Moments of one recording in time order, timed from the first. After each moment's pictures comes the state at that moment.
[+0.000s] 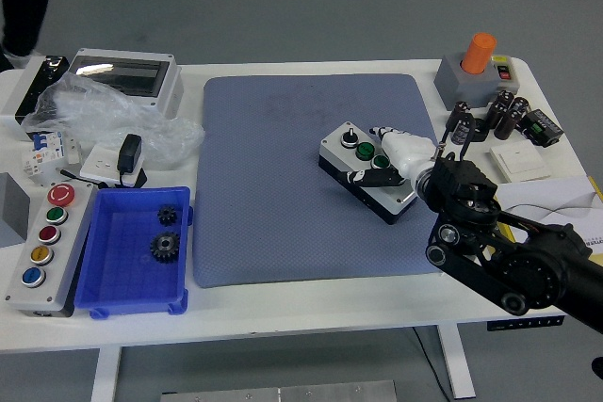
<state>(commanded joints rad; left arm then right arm) 0.03 0.23 -0.25 -0.19 0.20 0.11 0.13 0.64 -0.31 0.57 1.30 -1.83 -0.02 -0.65</state>
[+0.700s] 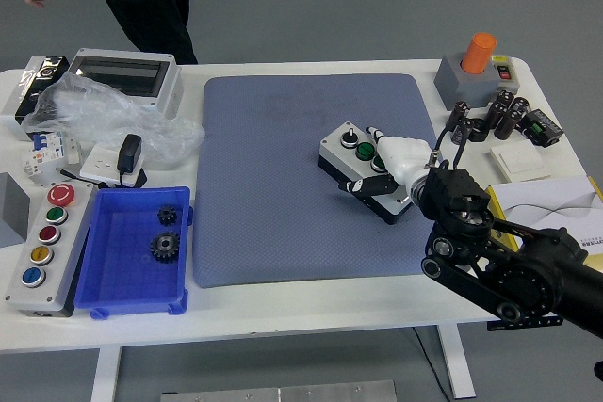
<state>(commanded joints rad) 0.02 0.23 -0.26 -0.20 0.22 0.12 0.13 0.64 -0.31 0.52 1.29 -1.89 -0.09 -0.65</state>
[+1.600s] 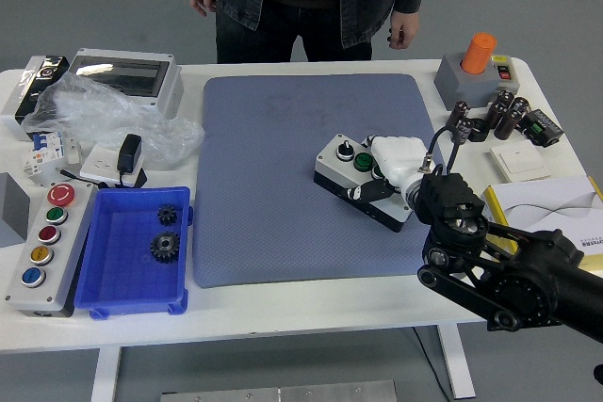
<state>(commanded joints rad) 0.02 0.23 -0.33 -0.21 0.29 0.14 0.11 0.64 -0.31 0.49 1.30 -1.96 -0.12 -0.65</state>
